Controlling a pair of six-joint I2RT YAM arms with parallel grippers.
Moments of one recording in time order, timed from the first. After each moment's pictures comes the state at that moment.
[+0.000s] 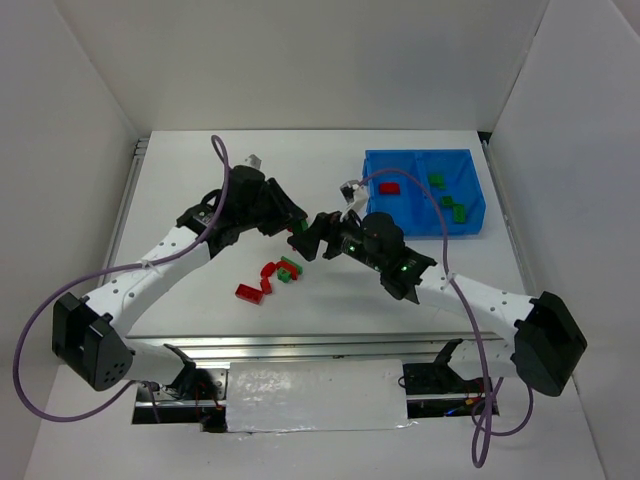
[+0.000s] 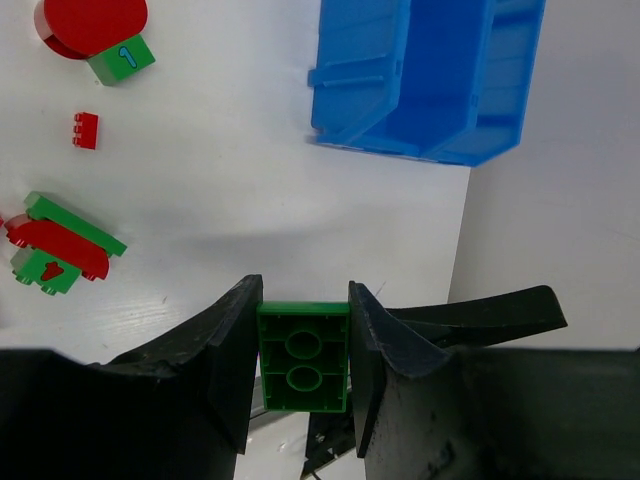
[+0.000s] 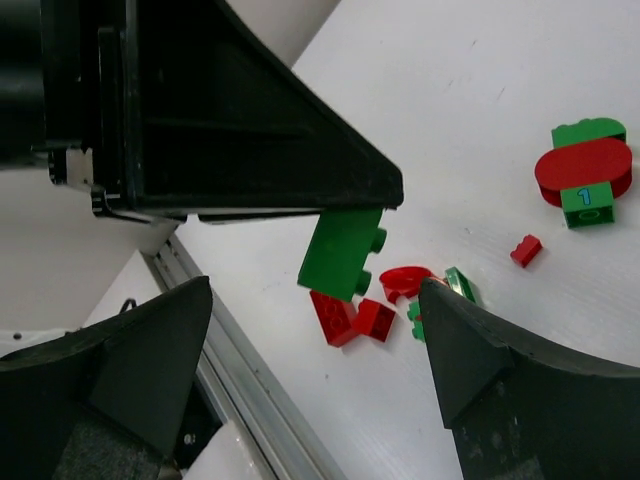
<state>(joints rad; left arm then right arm) -0.57 1.36 1.22 -0.46 0.04 -1.03 0.80 1.23 0.77 0.32 -0.10 0.59</state>
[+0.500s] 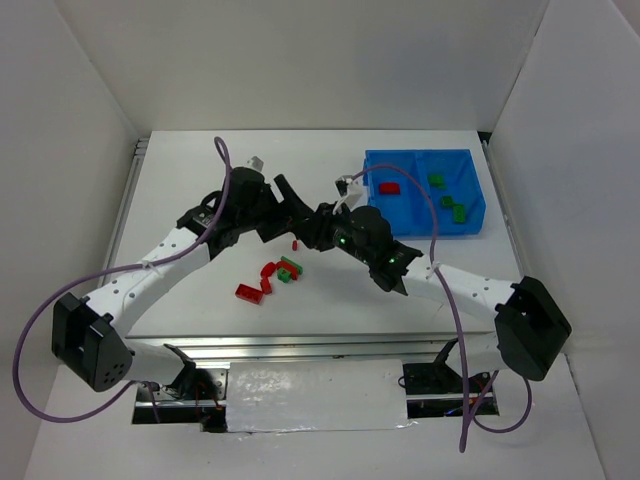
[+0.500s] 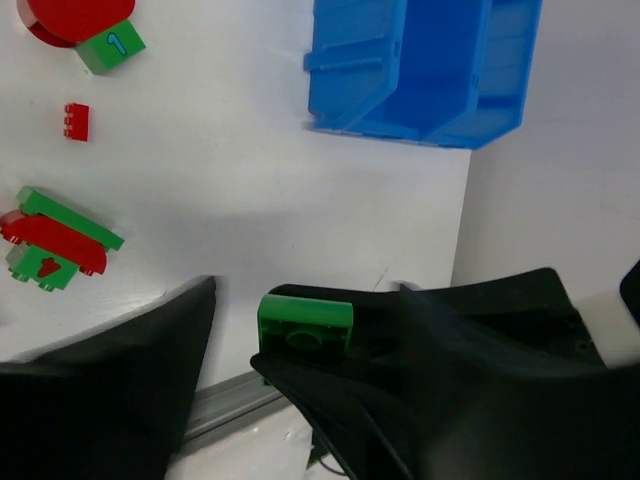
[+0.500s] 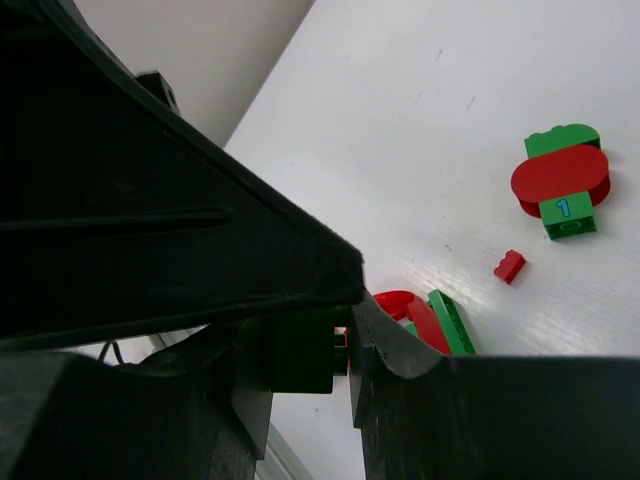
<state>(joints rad) -0.57 1.35 1.20 -0.45 0.08 -1.02 0.80 1.35 0.83 0.36 -0.02 0.63</state>
